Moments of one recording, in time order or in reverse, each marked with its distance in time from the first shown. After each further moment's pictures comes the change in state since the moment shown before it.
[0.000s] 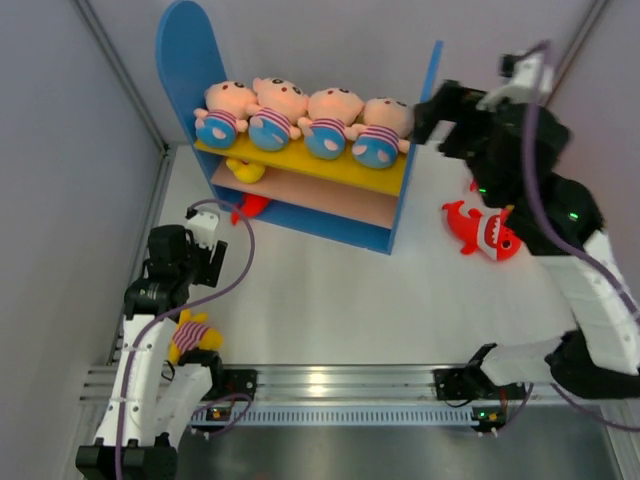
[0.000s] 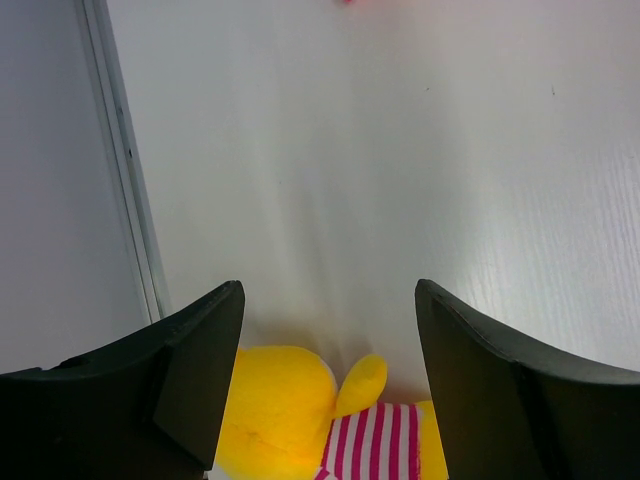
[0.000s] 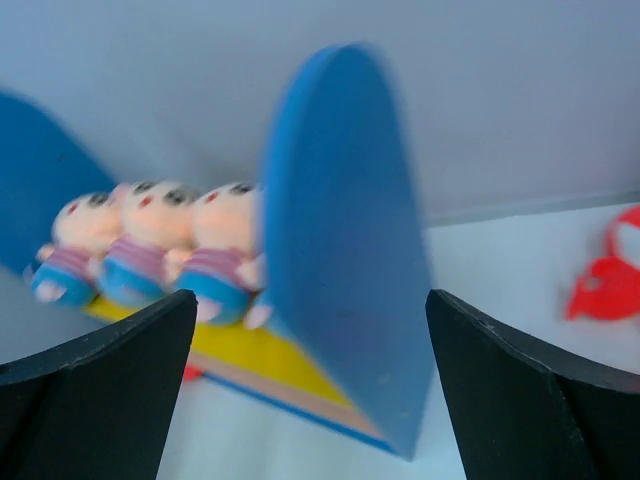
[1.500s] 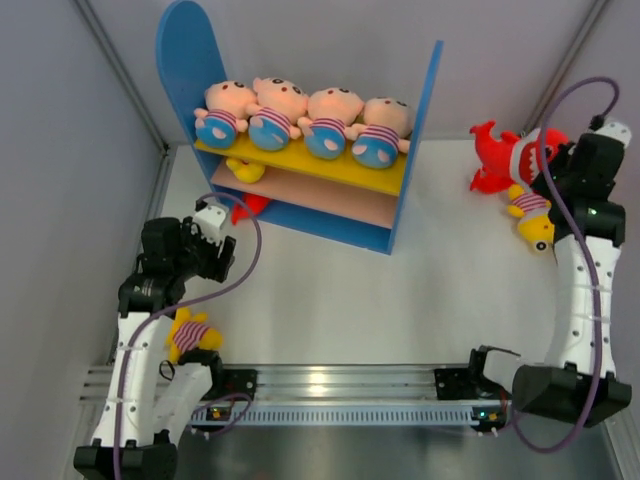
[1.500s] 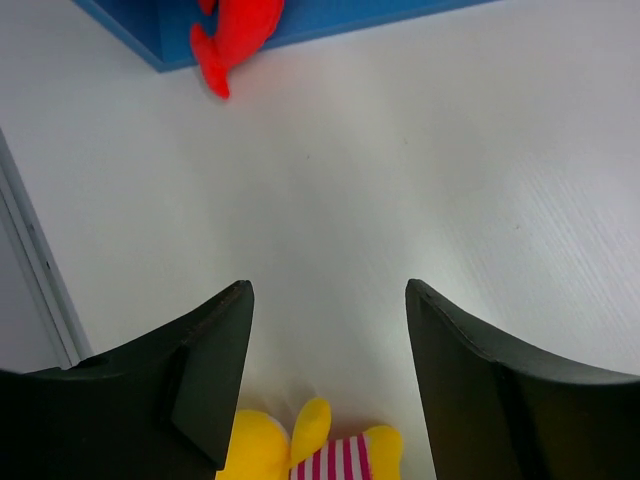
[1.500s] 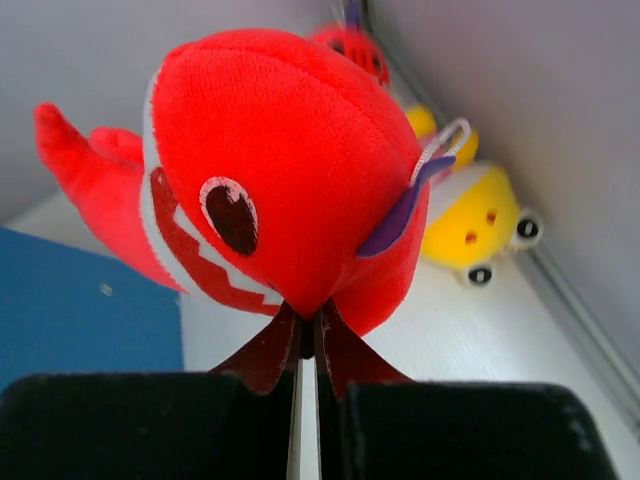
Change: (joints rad) left arm 0.006 0.020 0.058 -0.011 0.290 0.035; right arm -1.058 -0.158 -0.665 -0.008 -0.528 -0.003
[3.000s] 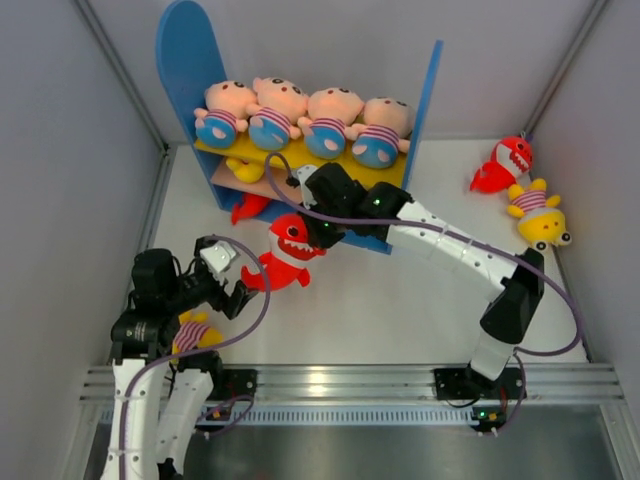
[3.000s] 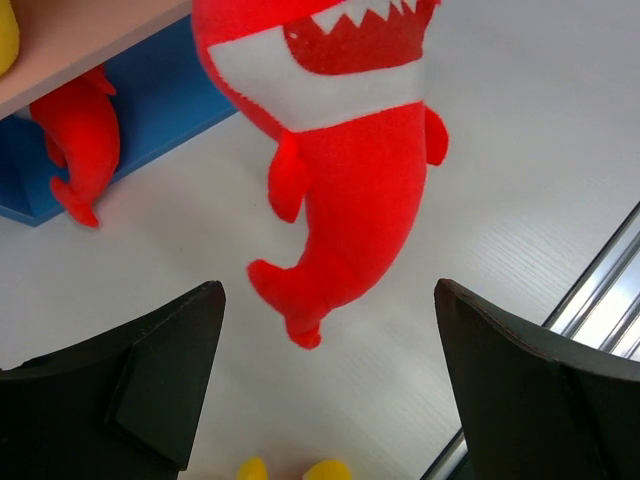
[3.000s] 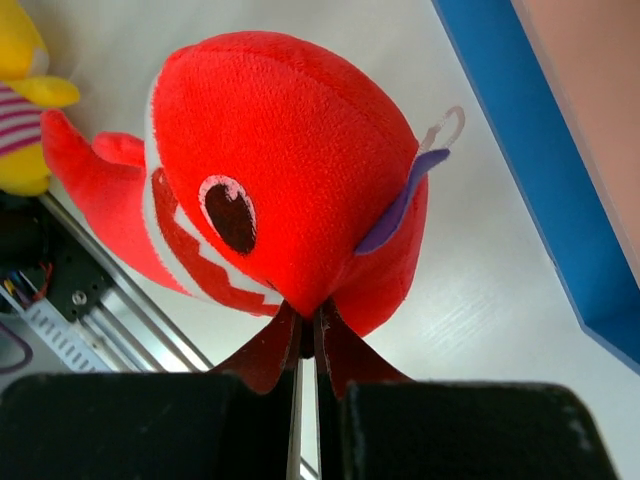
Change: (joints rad) left arm -0.002 -0.248 -0.047 -0.090 0.439 0.121; right arm 1.205 0.518 0.435 -0.195 -0.105 -0.084
